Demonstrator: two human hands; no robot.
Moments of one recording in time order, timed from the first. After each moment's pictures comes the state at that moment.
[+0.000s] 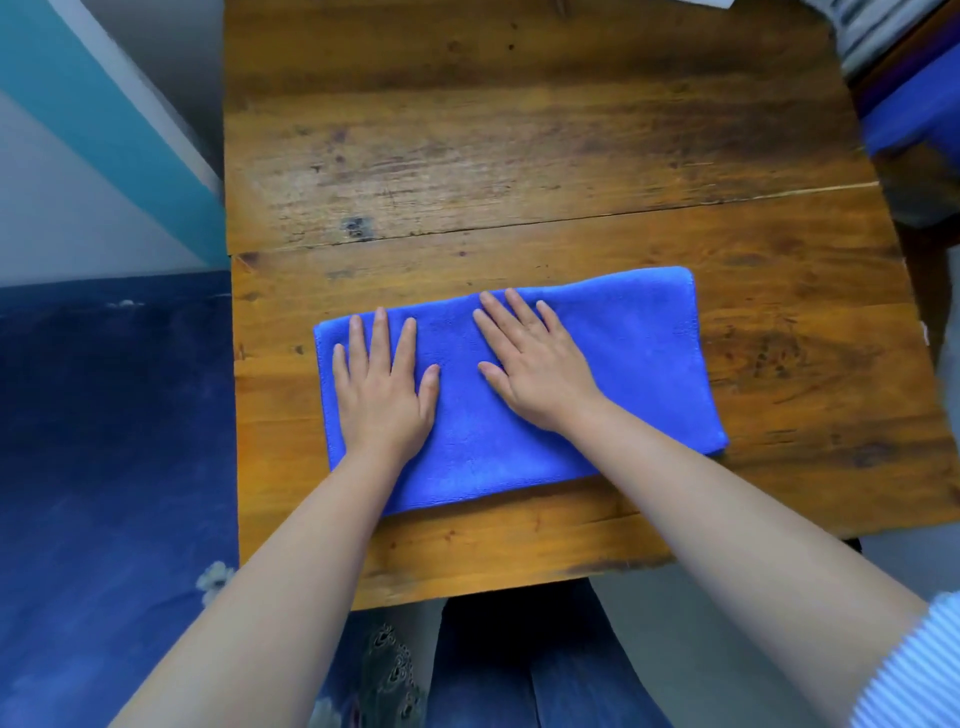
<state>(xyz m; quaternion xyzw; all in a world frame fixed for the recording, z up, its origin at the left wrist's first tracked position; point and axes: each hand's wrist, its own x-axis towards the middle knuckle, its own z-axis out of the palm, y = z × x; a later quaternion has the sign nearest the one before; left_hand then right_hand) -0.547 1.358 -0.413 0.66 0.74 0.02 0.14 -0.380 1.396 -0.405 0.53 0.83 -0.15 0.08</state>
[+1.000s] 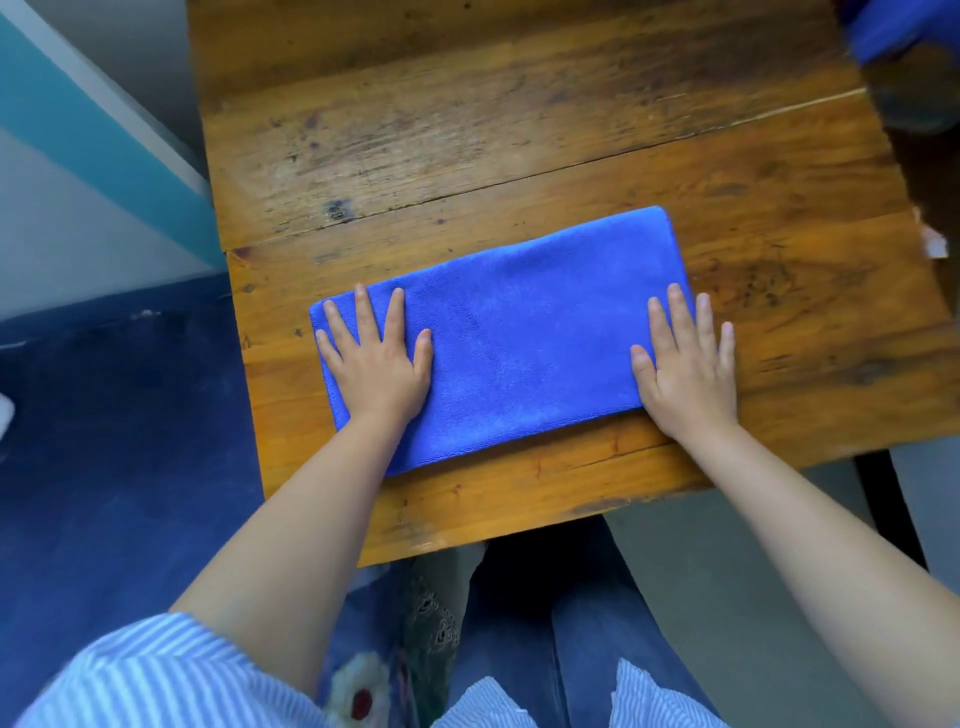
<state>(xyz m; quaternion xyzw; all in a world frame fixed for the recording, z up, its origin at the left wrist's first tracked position) -0.544 1.359 -0.414 0.63 0.76 -0.05 0.14 -0.274 1.319 -0.397 0.75 0.63 -0.17 0.04</state>
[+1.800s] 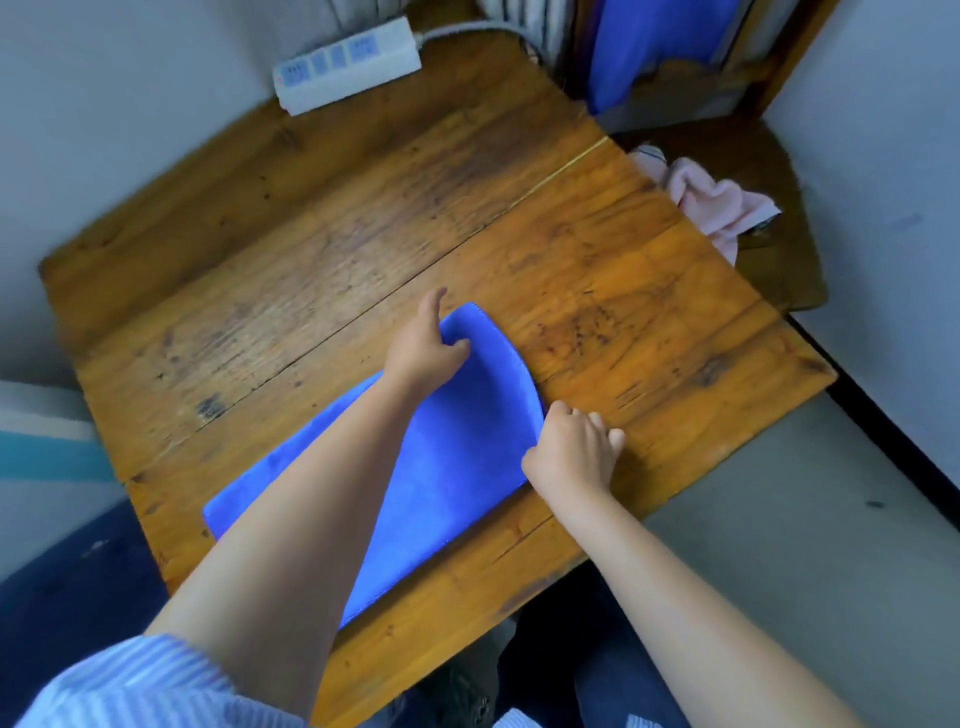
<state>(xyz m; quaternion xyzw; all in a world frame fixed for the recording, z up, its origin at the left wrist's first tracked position) -0.358 1.461 -0.353 0.71 0.59 0.00 0.40 -0.277 1.322 -0.365 0.88 0.36 -0.30 -0.02</state>
